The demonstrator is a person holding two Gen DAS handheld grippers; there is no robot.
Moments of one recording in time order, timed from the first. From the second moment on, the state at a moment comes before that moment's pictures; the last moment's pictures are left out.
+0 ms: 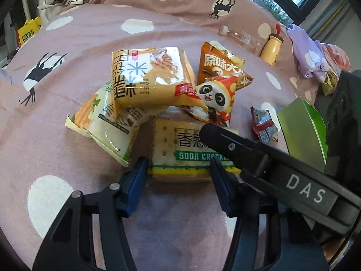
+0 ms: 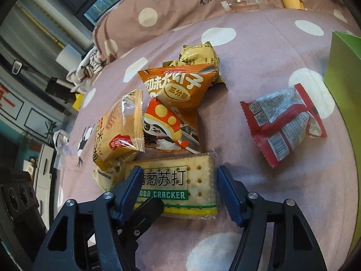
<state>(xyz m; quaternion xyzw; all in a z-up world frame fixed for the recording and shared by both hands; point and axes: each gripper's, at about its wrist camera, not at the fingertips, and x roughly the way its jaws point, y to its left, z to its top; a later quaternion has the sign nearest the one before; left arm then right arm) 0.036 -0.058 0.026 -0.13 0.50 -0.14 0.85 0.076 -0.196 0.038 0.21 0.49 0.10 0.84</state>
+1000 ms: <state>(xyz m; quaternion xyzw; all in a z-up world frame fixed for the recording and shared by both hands) -0.027 -0.063 0.104 -0.11 0.36 -0.22 0.90 -0.005 -0.201 0.133 0.18 0.36 0.07 0.91</state>
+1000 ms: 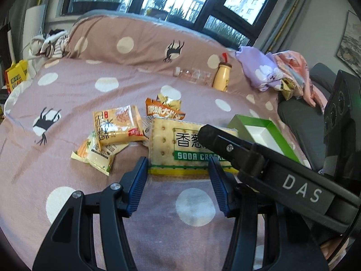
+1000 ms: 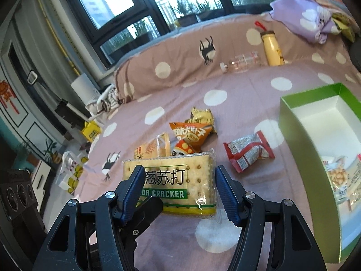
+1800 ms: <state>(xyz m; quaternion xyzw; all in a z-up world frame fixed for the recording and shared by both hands) -0.045 -0.061 0.121 -0.12 0.33 -0.26 0.90 -0.031 -0.193 0.159 0.15 0.33 0.04 0.93</state>
